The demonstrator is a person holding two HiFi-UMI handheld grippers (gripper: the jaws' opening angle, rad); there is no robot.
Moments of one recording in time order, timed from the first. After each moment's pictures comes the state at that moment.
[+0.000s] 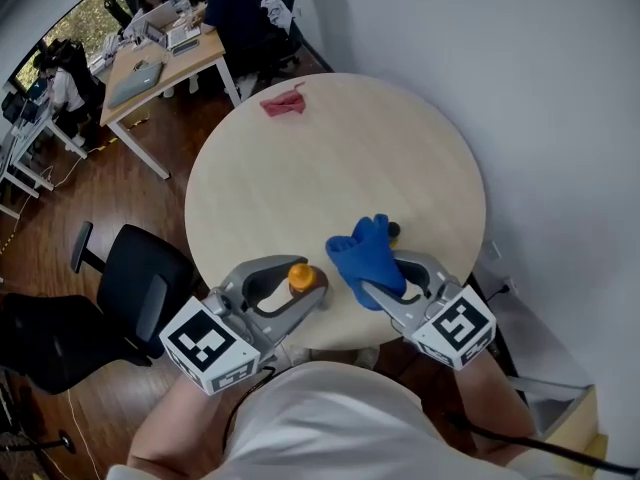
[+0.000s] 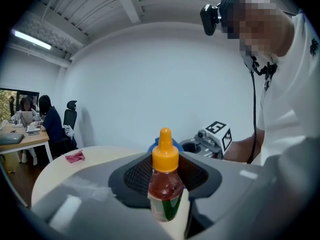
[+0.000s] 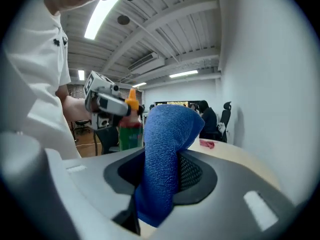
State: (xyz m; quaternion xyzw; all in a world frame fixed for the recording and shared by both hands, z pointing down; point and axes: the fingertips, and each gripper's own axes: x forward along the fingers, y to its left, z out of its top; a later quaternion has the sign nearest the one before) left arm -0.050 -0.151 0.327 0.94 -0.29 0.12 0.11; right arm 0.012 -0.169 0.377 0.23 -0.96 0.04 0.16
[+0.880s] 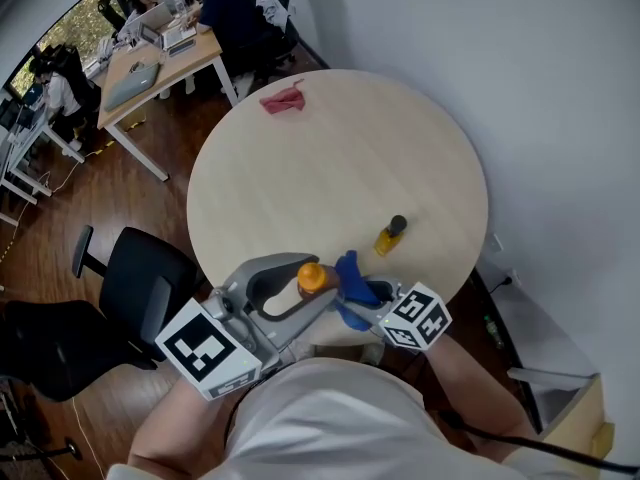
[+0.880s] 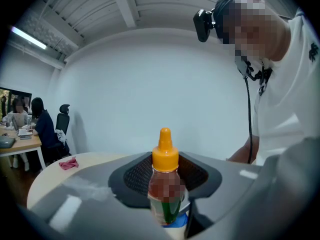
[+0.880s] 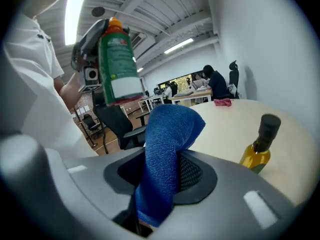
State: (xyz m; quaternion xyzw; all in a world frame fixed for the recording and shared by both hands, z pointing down) left arm -0.050 -0.139 0.301 0.96 -0.26 0.10 0.09; right arm -0.029 -0.137 0.524 0.18 -0.93 0.21 0.24
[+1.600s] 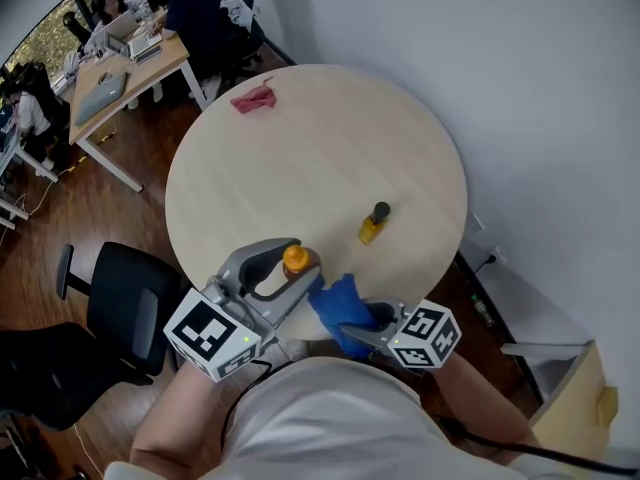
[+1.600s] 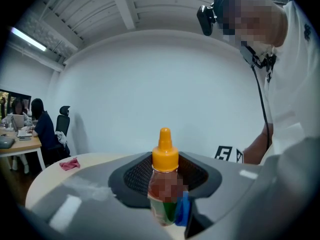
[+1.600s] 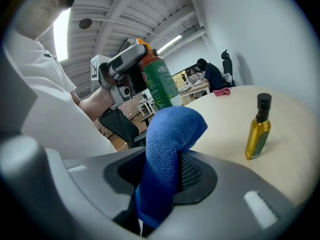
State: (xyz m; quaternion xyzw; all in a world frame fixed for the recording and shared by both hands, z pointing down) left arm -0.069 -0.156 0.338 0.96 -0.26 0.09 0.07; right arm -0.030 -0.067 0.499 0.18 -0.92 0.29 0.21
